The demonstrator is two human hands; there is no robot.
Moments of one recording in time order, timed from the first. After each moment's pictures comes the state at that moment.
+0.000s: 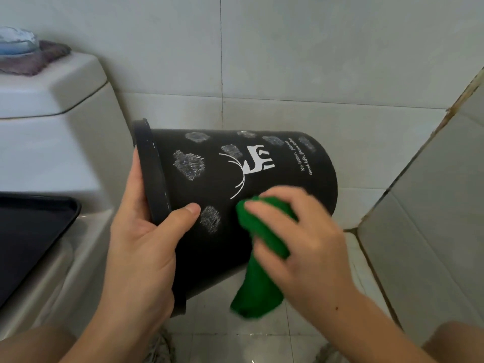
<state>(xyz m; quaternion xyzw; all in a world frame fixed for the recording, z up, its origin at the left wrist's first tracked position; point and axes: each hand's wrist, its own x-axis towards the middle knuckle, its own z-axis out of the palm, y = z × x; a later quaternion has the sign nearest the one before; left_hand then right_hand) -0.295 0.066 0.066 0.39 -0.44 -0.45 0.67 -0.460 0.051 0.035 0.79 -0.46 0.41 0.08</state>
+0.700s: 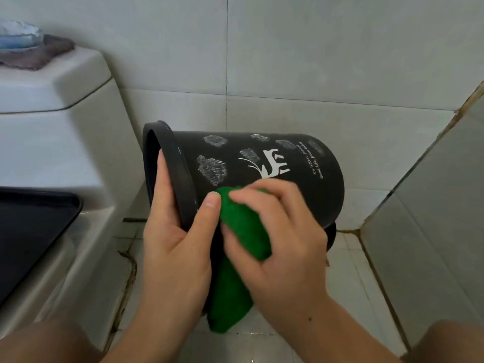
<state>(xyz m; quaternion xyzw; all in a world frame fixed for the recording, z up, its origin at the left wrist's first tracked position) -0.311 0.061 0.050 0.37 -0.48 -0.42 0.68 -0.421 0.054 0.042 0.72 -0.43 0.55 0.02</state>
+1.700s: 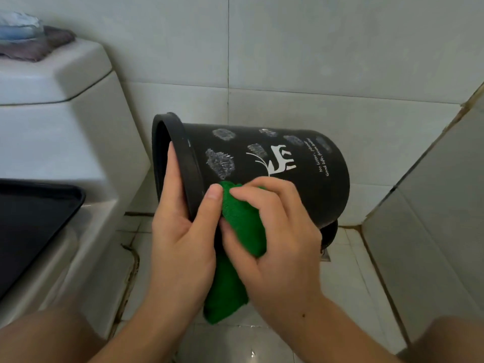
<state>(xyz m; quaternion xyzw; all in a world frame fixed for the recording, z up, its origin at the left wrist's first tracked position) -0.313 0.057 0.043 0.37 -0.49 -0.41 0.68 -0.421 0.057 0.033 0.72 -0.43 0.54 0.00</state>
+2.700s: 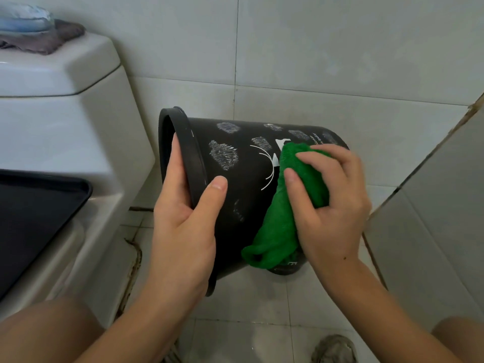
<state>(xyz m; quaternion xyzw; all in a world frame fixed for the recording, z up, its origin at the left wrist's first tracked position) -0.311 0.059 0.050 0.35 -0.45 -0.45 0.69 -0.458 0.020 0.030 0.65 -0.47 0.60 0.06</state>
